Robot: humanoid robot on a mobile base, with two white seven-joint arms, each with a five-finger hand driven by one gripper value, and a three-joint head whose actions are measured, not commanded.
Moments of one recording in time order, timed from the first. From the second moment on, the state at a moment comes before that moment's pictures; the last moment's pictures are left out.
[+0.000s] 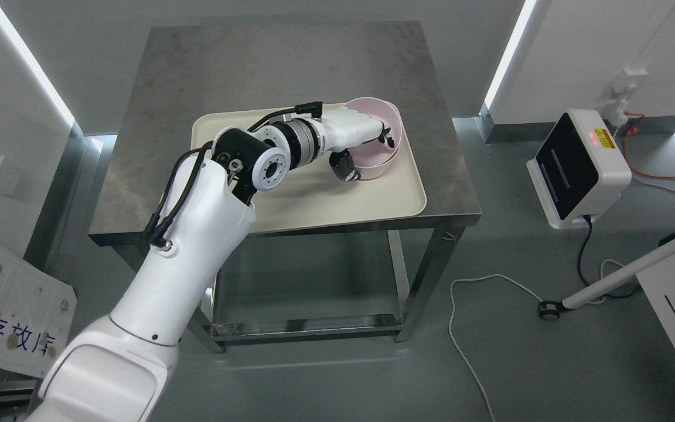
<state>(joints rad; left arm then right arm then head) -0.94 0.00 -0.44 -1.24 -0.96 -0.13 -0.80 0.00 0.00 0.00 0.00 0.00 0.04 0.01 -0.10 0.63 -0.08</state>
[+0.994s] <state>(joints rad) -0.91 0.00 -0.38 -1.17 -0.93 -0.24 -0.79 0.00 0.00 0.00 0.00 0.00 0.03 0.01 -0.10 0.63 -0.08</state>
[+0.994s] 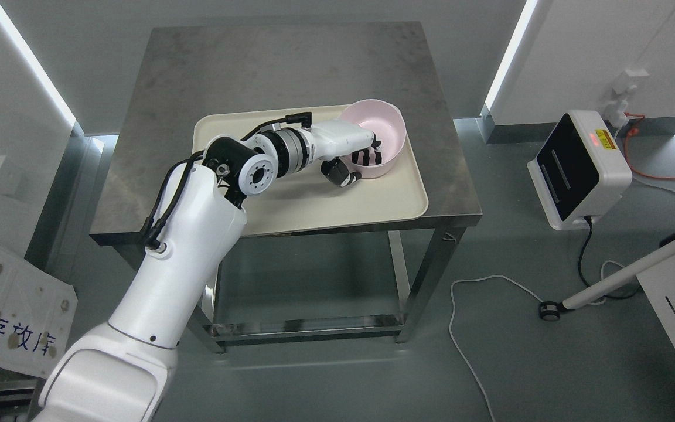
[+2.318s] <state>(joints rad) -0.90 0.00 -0.03 -1.42 -0.77 -0.46 -0.94 0.00 0.00 0.00 0.00 0.00 0.03 0.01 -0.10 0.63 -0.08</state>
